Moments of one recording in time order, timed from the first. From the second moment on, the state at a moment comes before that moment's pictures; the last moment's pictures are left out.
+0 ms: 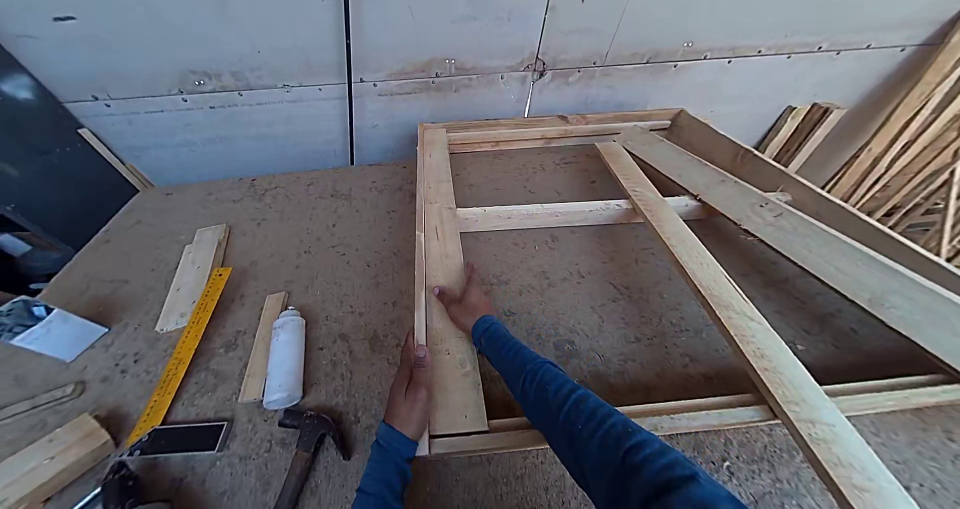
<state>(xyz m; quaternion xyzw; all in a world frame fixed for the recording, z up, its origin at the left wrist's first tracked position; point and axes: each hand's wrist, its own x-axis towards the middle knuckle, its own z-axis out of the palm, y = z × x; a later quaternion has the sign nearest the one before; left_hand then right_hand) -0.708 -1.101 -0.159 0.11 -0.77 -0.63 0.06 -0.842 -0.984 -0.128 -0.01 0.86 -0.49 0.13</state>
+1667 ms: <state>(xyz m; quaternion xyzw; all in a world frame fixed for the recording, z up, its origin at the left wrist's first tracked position) -0.585 -1.019 -0.158 0.21 -0.68 -0.66 0.24 -0.799 -0.842 -0.177 0.01 0.71 -0.66 0.24</state>
